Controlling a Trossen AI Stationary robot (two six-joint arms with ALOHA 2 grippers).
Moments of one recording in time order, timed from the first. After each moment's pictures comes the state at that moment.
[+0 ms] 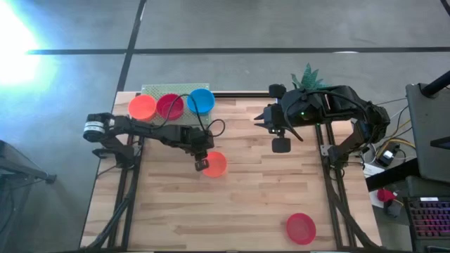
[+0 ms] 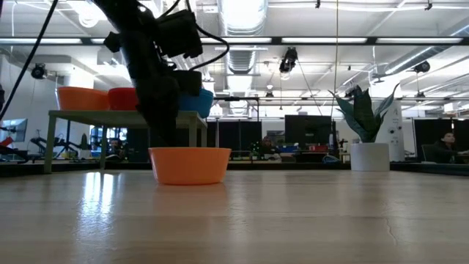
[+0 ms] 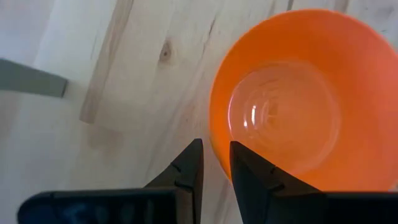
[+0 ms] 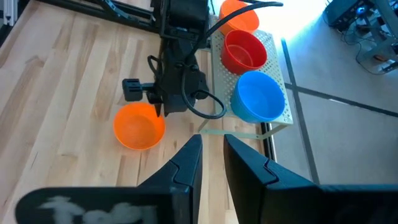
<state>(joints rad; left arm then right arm) 0.09 1.56 0.94 -0.49 -0.04 -0.21 0.10 1.61 2.20 -1.31 0.26 -0.17</state>
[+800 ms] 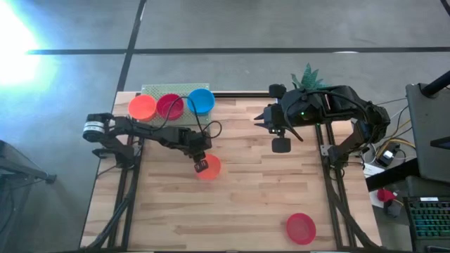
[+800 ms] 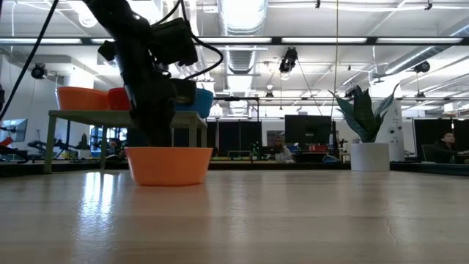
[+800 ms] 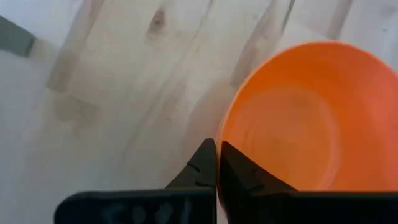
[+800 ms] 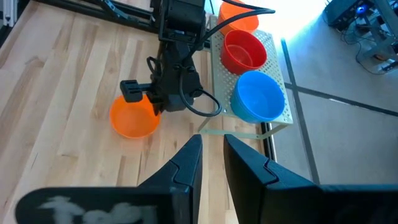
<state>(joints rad) 0.09 1.55 0.87 -0.43 0.02 -0.32 0.10 1.61 2.20 -1.31 0.26 -0.16</state>
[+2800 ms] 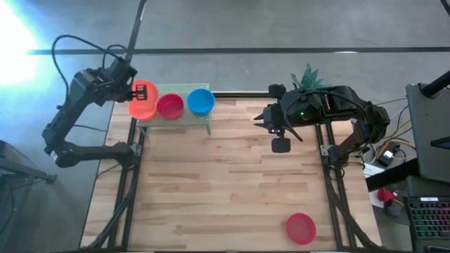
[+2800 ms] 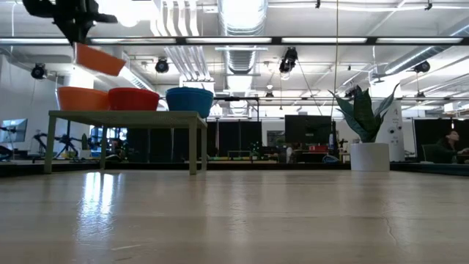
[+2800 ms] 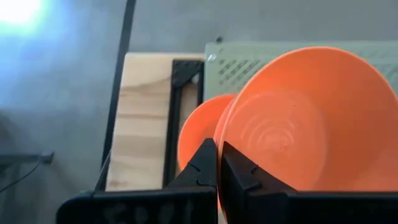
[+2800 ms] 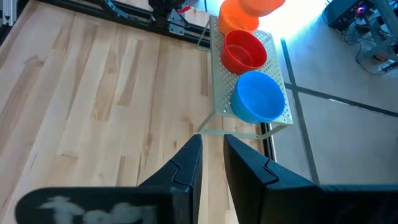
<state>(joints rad) 0.86 1.04 1.51 -1.57 -0.44 -0.67 0.10 1.61 2.20 -1.30 0.26 -0.17</state>
